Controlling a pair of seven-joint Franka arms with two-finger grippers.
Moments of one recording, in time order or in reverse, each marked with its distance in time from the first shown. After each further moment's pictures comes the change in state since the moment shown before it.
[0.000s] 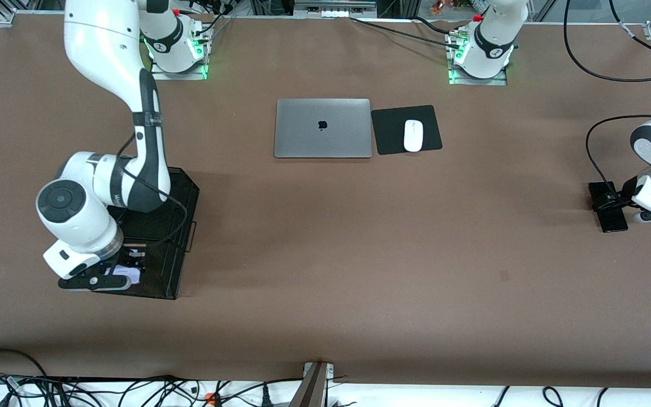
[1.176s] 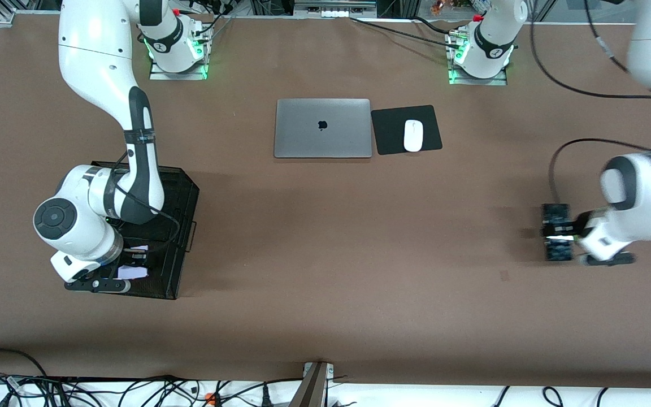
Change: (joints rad) left arm -0.389 0.023 -0.073 0.295 -0.006 -0.471 -0.381; right arm -0.118 0.019 0.105 0.021 0.047 -0.025 -0.002
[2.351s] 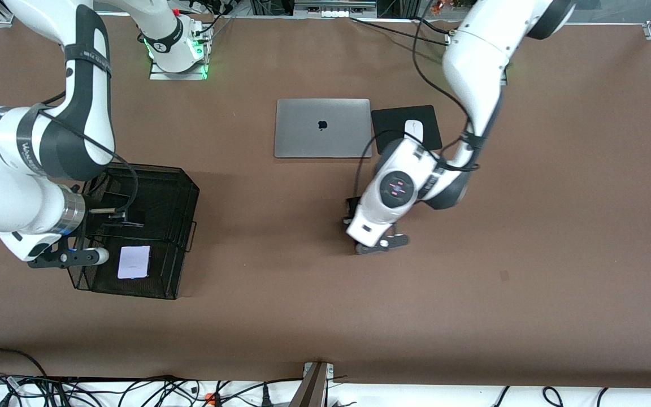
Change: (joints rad) left arm -0.733 0.246 0.000 0.406 -0.102 0.034 -0.789; right arm 0.008 -0.189 -0.026 0.267 0.000 -0.675 0.005
